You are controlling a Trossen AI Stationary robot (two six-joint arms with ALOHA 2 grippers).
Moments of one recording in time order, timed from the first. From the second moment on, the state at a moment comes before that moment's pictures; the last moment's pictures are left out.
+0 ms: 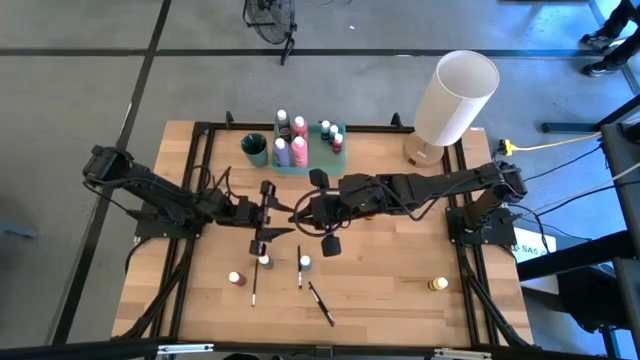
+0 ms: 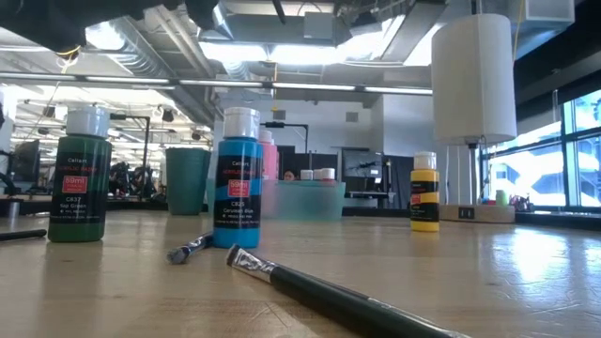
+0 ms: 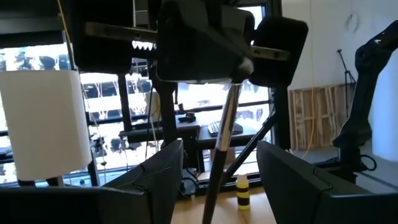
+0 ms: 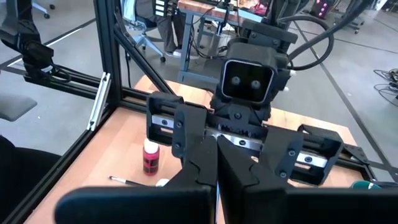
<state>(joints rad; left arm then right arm) -0.23 1.23 0.41 1.11 -0.13 0.13 0.21 1.74 1.66 -0.26 0.05 -0.15</state>
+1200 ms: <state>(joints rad) -0.17 1.41 0.45 1.23 -0.05 0.13 0.20 1.74 1.66 -0.29 0.05 -0.15</state>
